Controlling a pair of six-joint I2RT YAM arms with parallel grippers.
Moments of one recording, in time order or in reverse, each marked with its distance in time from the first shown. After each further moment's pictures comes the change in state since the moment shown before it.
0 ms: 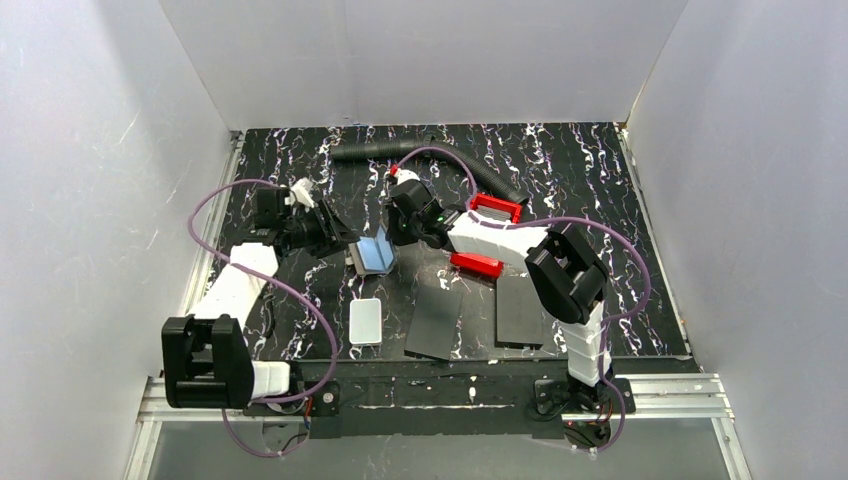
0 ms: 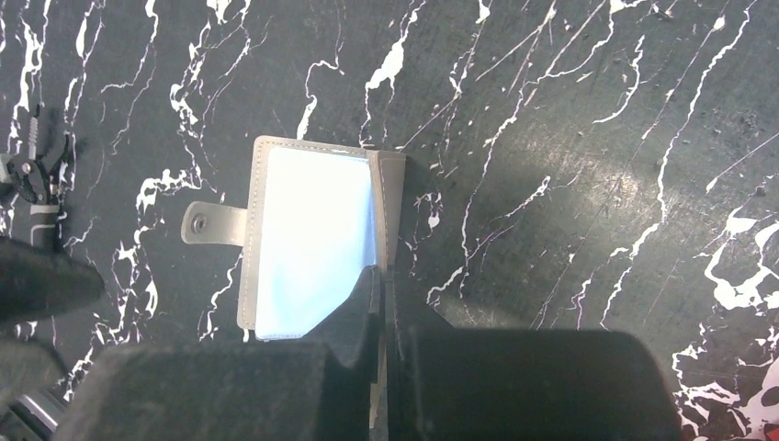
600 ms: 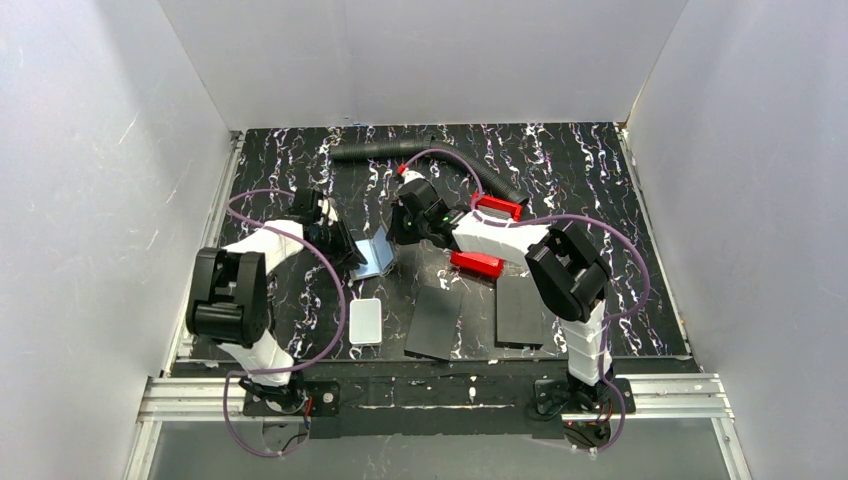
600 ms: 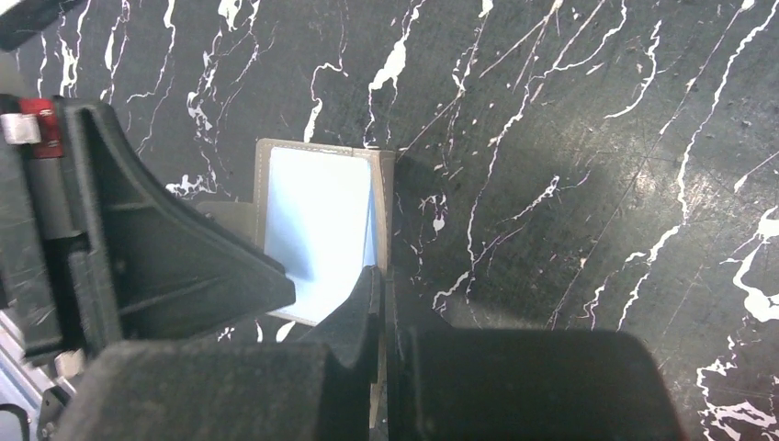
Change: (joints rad) left arm -0.122 0.317 0.058 -0.015 -0.115 -0.011; right arm -0.036 0.000 -0.047 0.074 -0.075 0.061
